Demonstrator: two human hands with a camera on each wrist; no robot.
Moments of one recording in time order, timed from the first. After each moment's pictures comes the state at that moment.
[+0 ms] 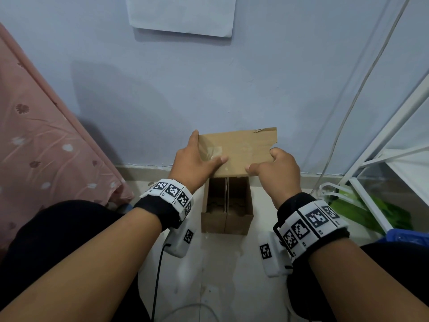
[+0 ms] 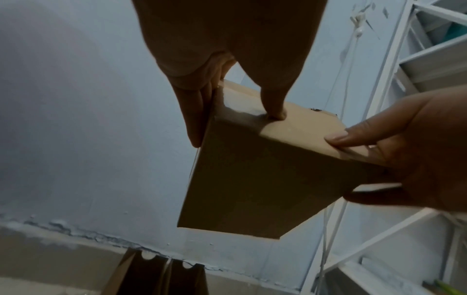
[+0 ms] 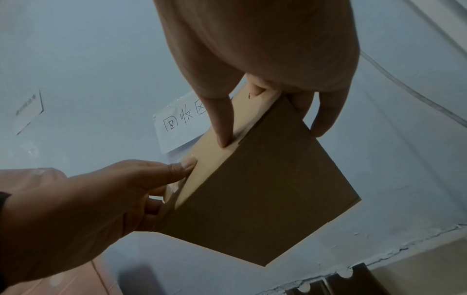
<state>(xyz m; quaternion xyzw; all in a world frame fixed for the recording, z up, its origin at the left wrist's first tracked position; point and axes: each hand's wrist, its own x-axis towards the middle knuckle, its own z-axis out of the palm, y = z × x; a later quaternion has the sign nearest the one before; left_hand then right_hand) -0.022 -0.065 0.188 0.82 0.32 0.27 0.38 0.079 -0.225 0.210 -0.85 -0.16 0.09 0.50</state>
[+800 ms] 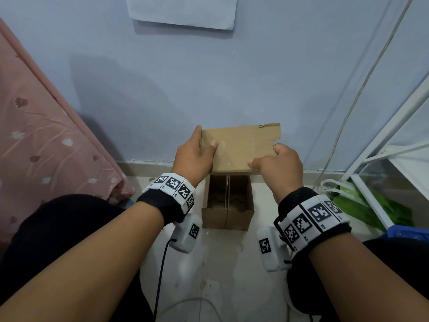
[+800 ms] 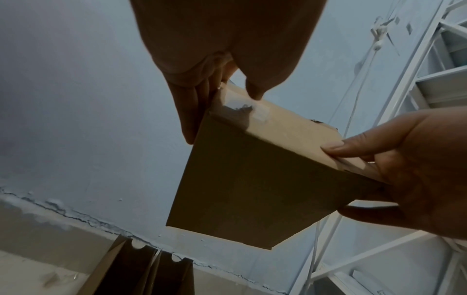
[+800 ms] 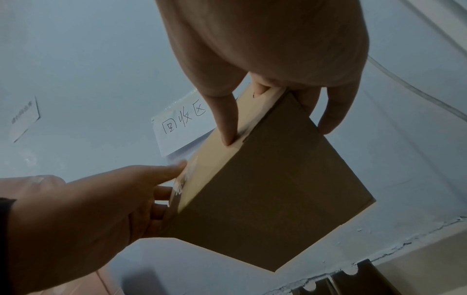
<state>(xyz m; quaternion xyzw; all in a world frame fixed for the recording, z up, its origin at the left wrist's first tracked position) -0.020 -0.066 0.188 0.81 0.33 0.26 0.40 0.076 -0.225 0.213 -0.84 -0.14 0.10 0.51</state>
